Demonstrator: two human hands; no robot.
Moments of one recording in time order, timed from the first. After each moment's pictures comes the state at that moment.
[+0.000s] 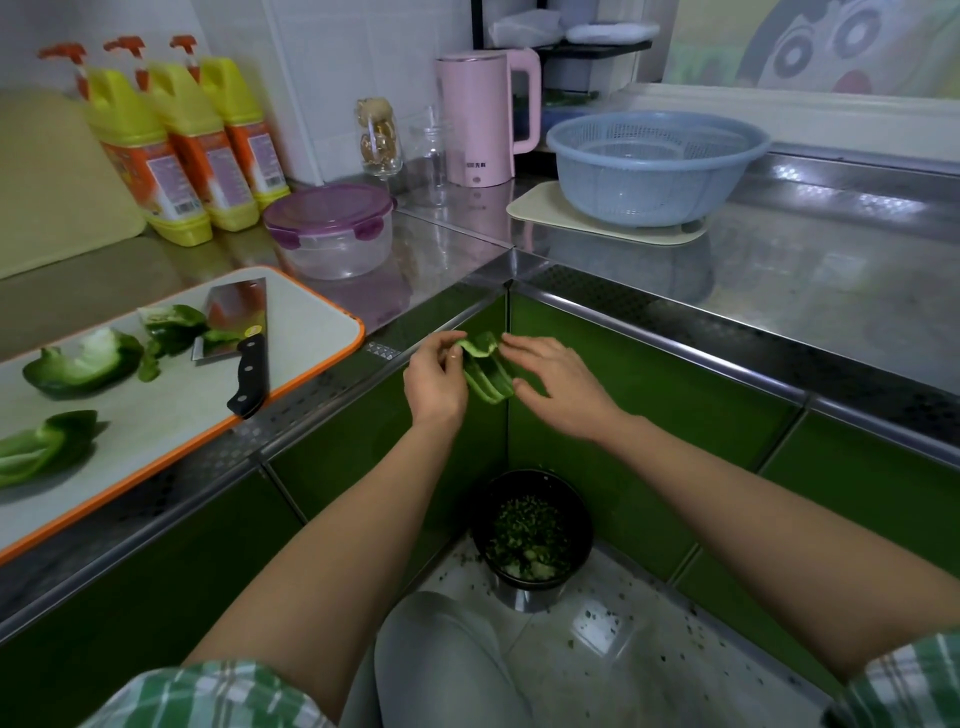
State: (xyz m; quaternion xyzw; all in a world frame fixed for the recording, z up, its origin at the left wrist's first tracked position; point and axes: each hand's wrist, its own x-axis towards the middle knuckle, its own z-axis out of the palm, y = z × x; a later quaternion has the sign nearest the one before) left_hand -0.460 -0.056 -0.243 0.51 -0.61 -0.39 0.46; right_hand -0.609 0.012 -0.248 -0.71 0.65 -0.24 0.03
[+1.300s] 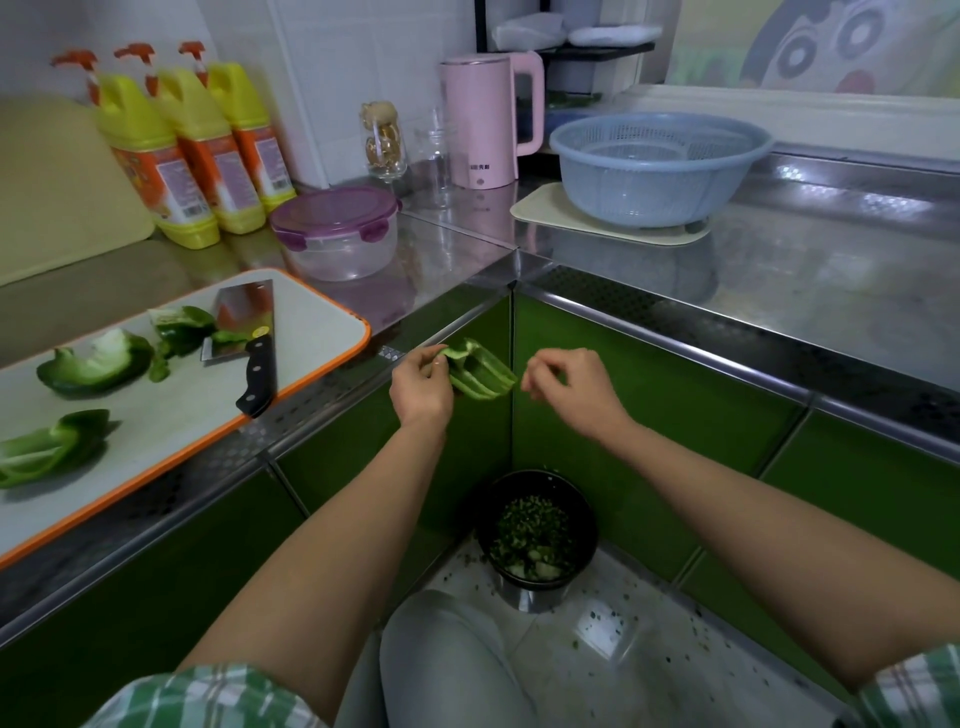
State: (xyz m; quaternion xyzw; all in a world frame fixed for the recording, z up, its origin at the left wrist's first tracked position) left_hand -0.447 -0.064 -0.247 0.55 -0.50 -0.48 0.46; right_hand -0.601 0.027 -0.240 -0.62 0.64 -0.43 0.14
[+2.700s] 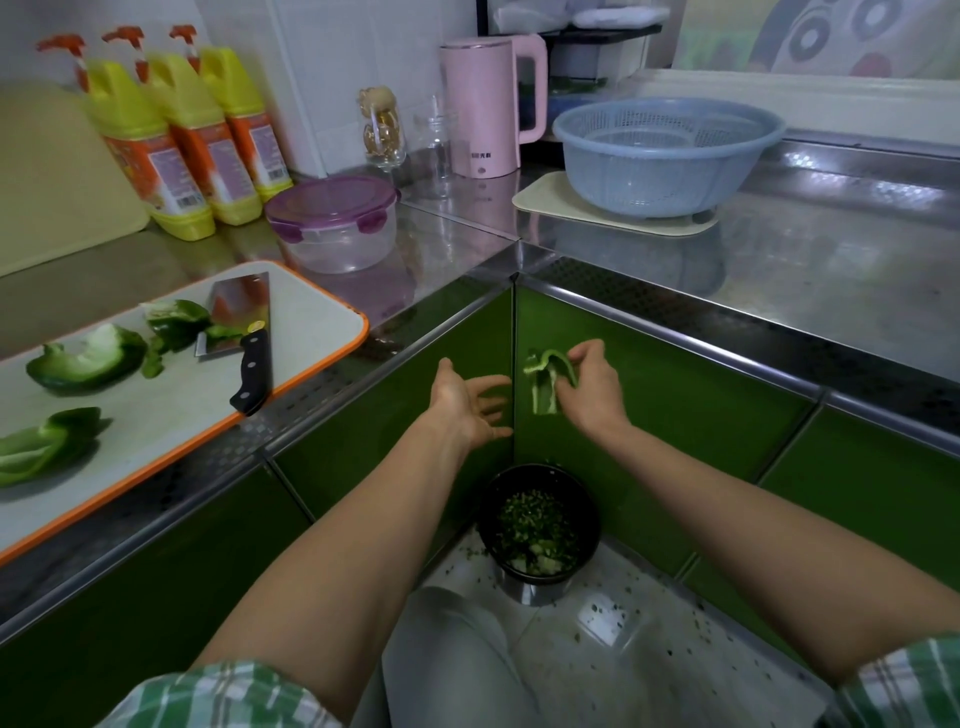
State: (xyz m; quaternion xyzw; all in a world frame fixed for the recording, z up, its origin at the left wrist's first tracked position) left_hand -0.470 -0.047 -0.239 0.46 -0.26 -0.81 0.23; right_hand -0.612 0.010 -0.270 -0.45 0.78 -0.42 0.13
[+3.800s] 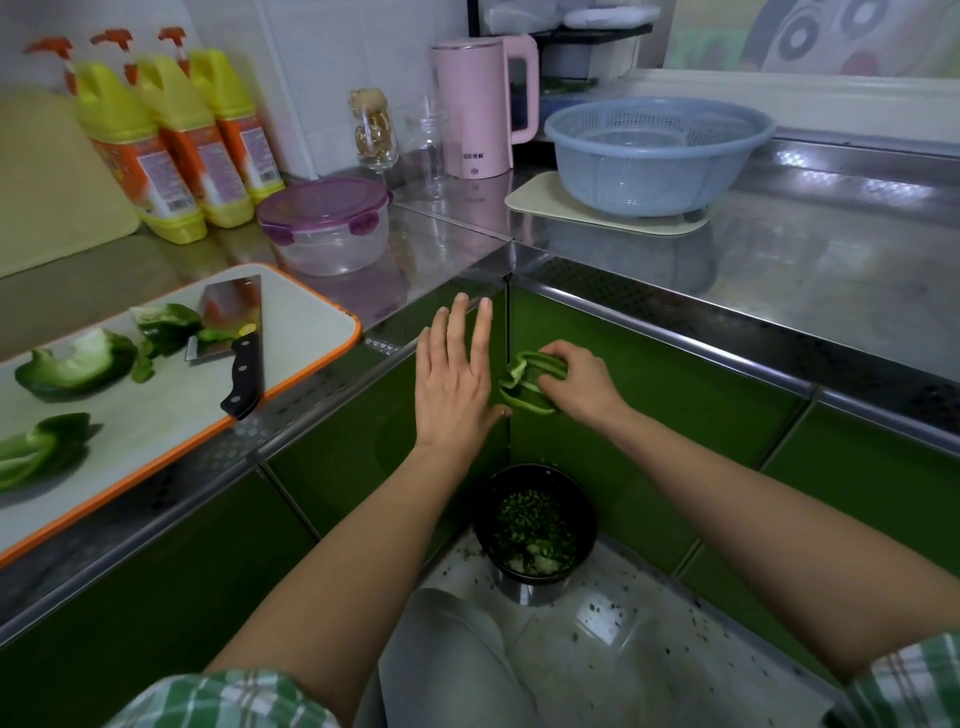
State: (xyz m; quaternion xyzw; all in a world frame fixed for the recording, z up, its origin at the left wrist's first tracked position) left_hand -0.458 -0.036 -0.255 0.44 -0.85 0.17 0.23; right_hand -0.617 0.009 -0.254 -0.51 0.74 -0.39 0.21
